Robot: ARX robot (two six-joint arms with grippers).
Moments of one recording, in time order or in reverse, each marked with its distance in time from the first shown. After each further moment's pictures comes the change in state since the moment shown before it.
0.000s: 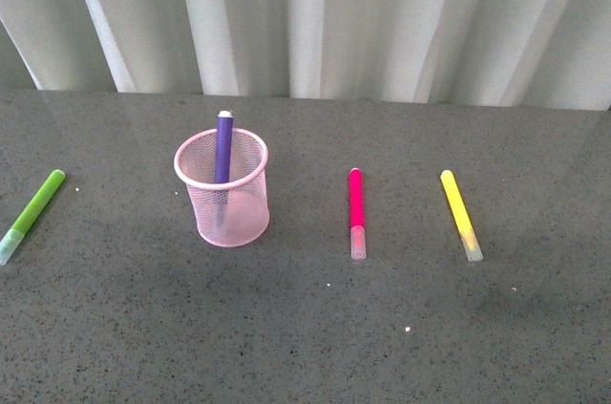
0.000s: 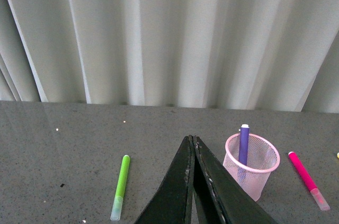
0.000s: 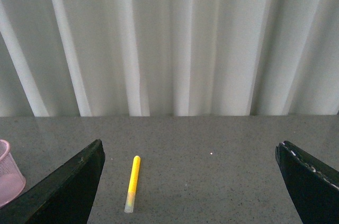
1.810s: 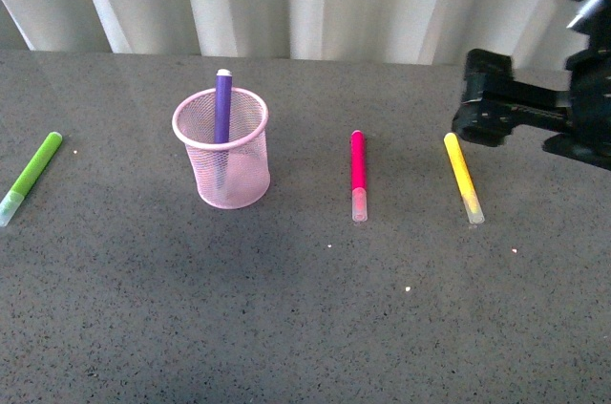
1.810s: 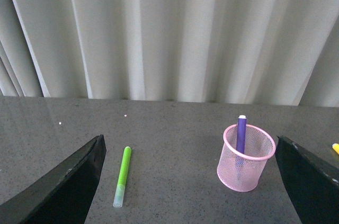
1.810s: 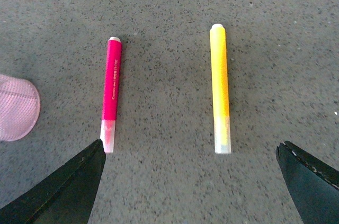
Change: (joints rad) left arm 0.000 -0.307 0.000 -0.314 0.000 0.001; right arm 0.238 1.761 0.782 0.132 -0.032 0.317
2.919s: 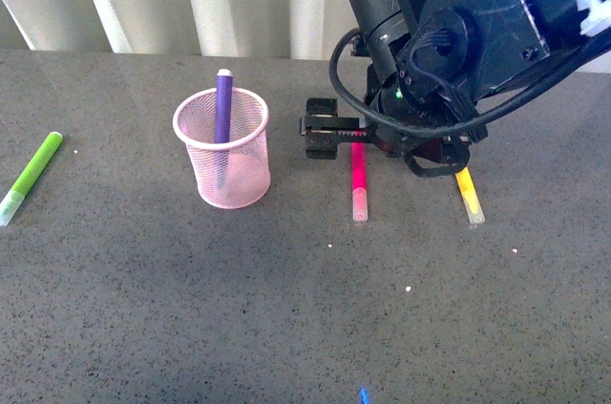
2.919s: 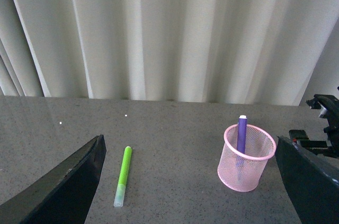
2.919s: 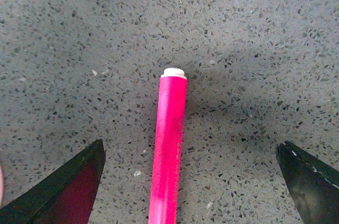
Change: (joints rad) left arm 0.000 0.000 0.000 0.000 0.000 0.000; right arm 0.198 0.557 0.545 -0.111 0.201 0.038
